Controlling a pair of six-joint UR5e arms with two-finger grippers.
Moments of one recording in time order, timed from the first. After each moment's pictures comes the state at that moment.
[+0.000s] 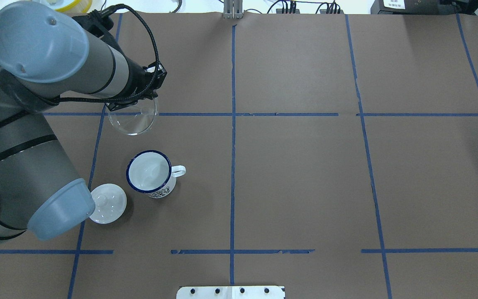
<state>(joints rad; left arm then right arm) -0.71 -2.18 -2.01 -1.52 -1.67 -1.80 1.56 -1.68 1.56 -1.39 2.29 0.01</state>
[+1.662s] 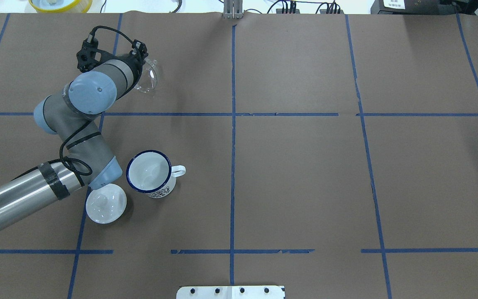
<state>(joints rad) -0.71 -2.15 -1.29 -2.41 -1.28 -2.13 1.56 -1.68 1.56 -1.39 2.29 0.01</state>
